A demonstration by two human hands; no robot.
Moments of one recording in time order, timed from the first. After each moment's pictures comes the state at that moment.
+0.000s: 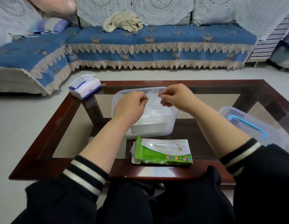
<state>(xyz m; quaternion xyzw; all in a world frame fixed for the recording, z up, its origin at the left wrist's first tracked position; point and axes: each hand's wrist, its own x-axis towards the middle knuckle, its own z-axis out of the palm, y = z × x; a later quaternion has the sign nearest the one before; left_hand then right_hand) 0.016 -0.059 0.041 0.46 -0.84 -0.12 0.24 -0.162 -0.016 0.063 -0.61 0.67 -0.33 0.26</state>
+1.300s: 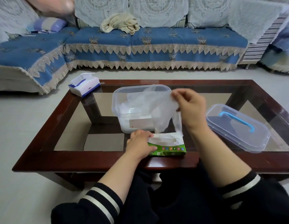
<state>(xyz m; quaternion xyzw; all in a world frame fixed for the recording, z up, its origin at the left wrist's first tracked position) 0.020 0.022 -0.061 0.52 -0.81 -0.27 0.06 -0.139 0.061 0.048 -0.47 0.59 -0.63 0.16</state>
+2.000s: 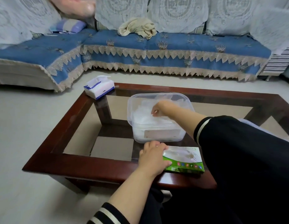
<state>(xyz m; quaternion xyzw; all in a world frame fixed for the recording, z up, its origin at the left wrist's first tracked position) 0.021 0.019 -0.069 0.51 -0.82 -0.27 0.07 -0.117 -0.115 0.006 -0.74 0.65 0.06 0.13</state>
